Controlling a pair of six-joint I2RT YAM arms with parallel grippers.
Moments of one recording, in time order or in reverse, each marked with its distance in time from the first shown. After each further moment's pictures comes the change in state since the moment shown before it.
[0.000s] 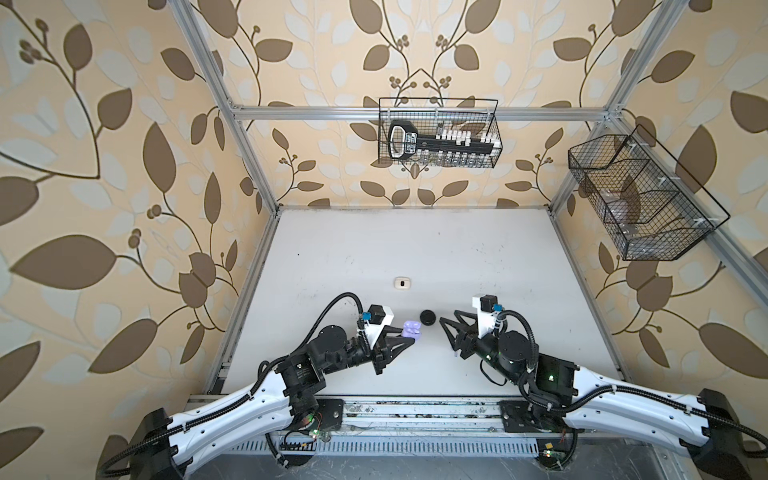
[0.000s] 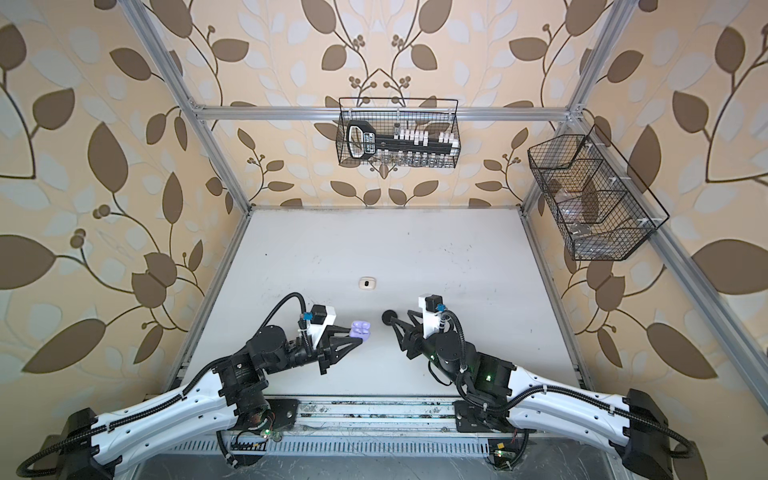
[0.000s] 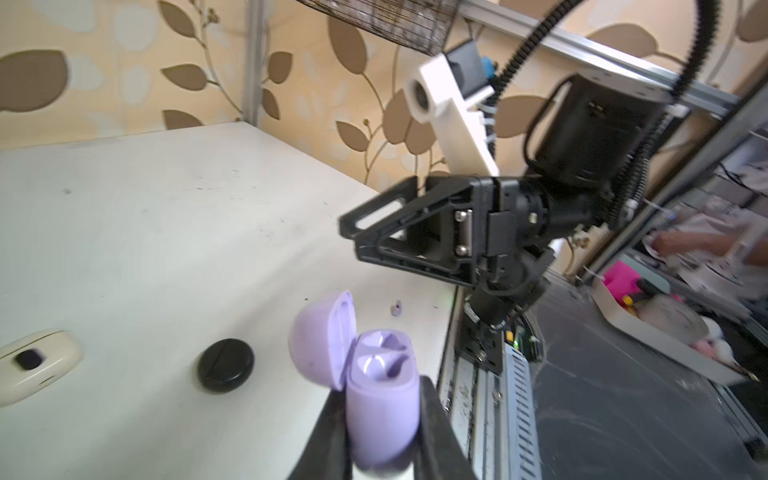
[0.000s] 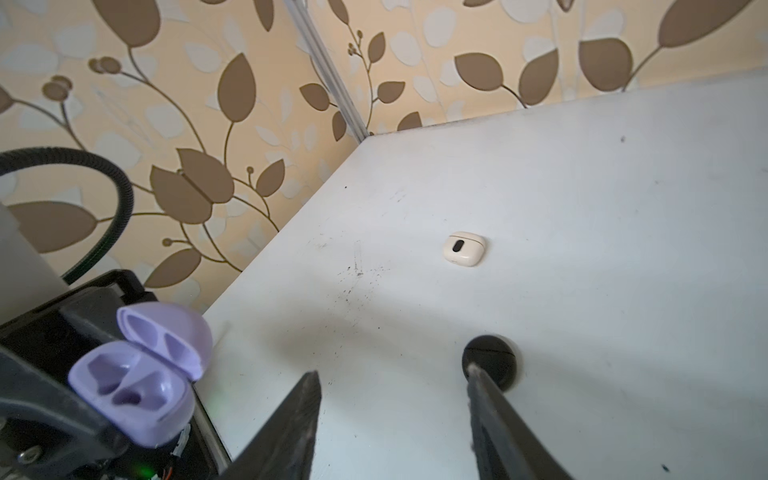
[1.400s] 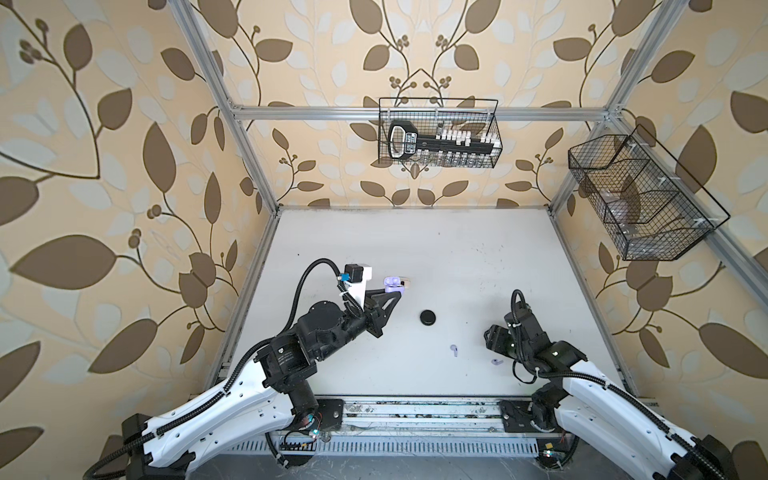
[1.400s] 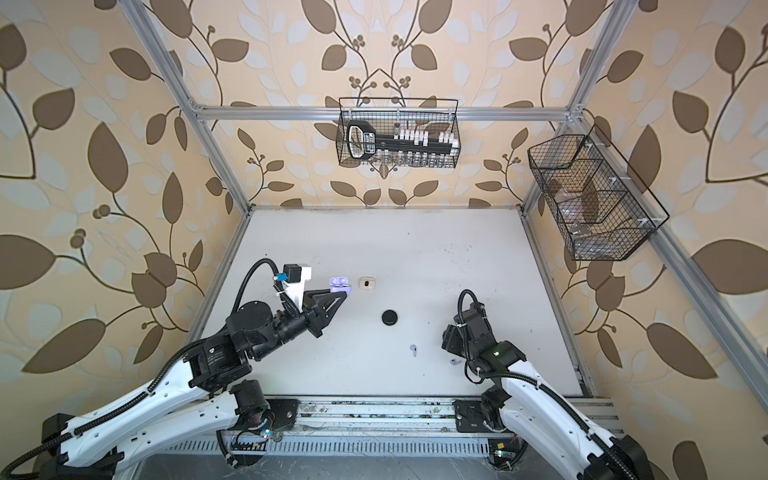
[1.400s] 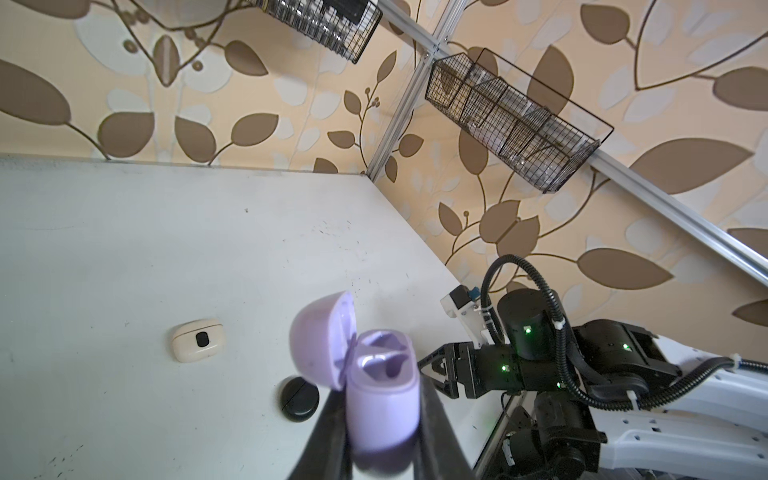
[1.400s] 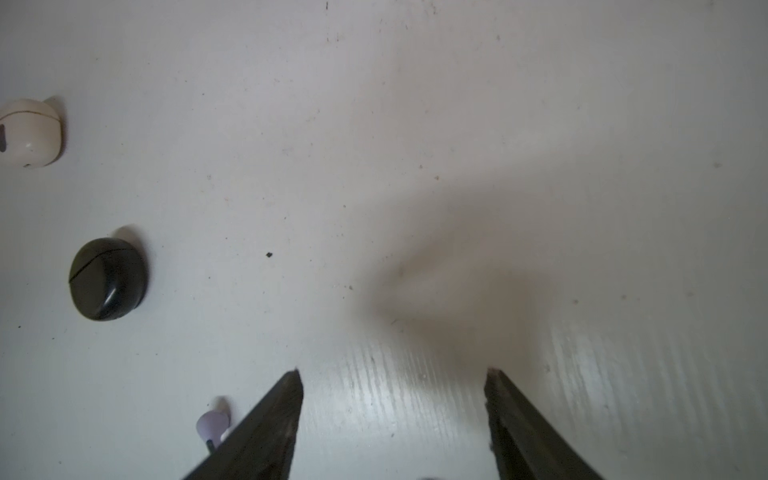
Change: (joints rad) left arm 0.000 0.042 0.370 -0.333 -0.337 -0.200; right arm -0.637 0.070 -0.028 -0.632 -0.340 0.154
